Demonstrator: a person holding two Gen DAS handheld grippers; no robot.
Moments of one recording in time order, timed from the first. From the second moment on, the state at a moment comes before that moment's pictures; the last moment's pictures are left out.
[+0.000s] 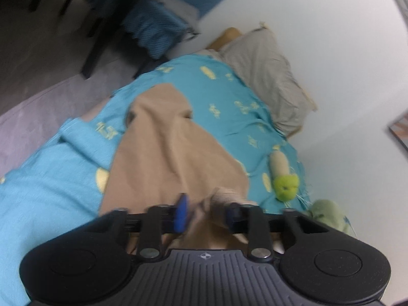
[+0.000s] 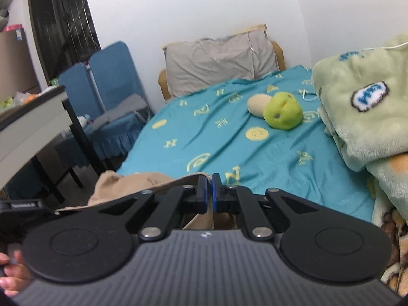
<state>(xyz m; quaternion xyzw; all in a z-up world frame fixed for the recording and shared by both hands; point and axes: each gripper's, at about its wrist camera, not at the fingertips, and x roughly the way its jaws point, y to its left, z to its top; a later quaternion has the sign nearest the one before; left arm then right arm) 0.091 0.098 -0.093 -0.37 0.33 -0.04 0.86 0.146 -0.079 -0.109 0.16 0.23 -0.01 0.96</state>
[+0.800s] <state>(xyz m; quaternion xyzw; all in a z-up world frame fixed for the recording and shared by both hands) 0.039 0.055 -0.026 -0.21 0.28 -0.18 0.92 0.180 -0.070 -0.140 0.06 0.31 -0.04 0.95</state>
